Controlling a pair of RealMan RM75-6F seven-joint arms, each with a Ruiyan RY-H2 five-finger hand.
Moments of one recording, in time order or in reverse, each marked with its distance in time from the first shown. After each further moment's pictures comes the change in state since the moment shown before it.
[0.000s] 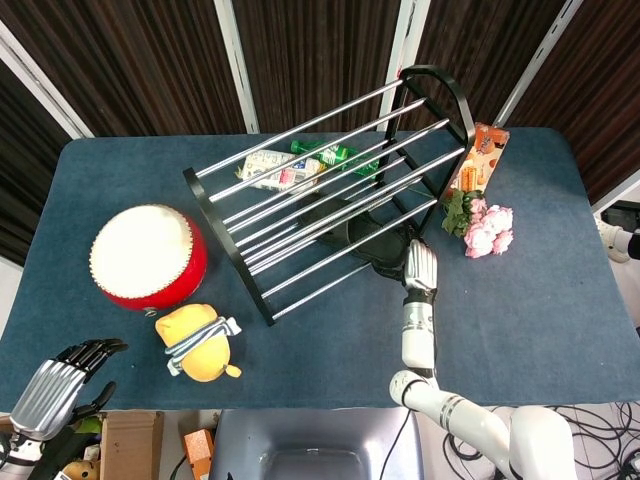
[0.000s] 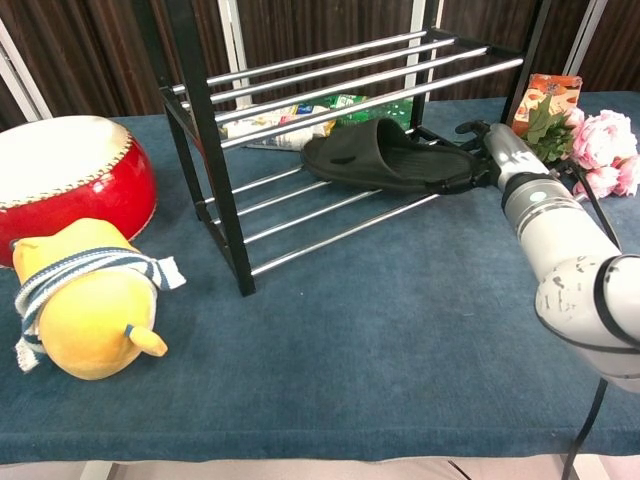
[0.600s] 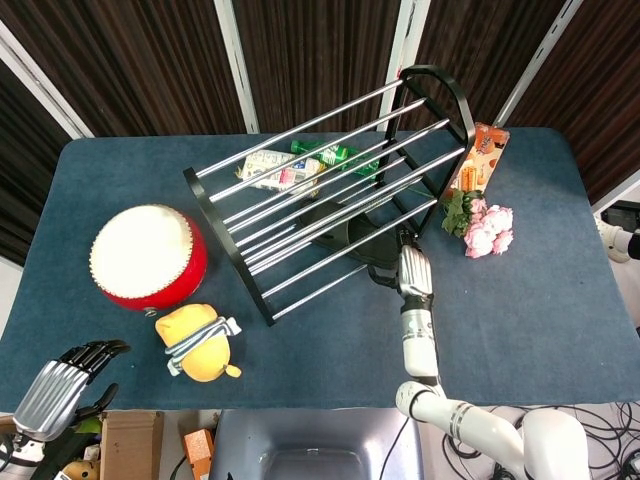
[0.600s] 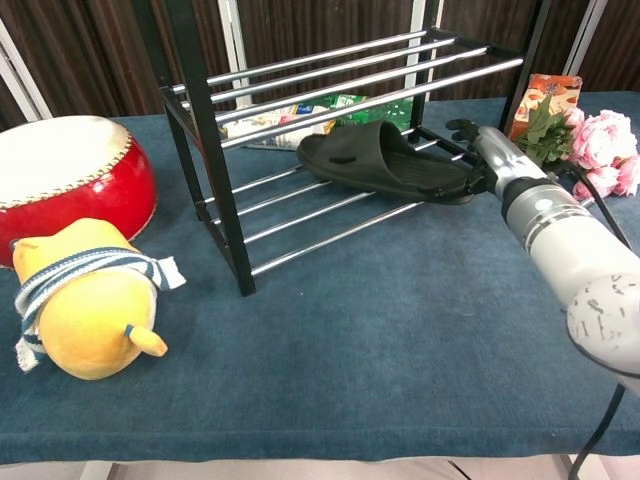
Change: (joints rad) left arm -0.002 -0.002 0.004 -0.005 0.006 -0.009 0.012; right arm -0.058 0.065 -0.075 -0.141 -0.061 0.004 -0.009
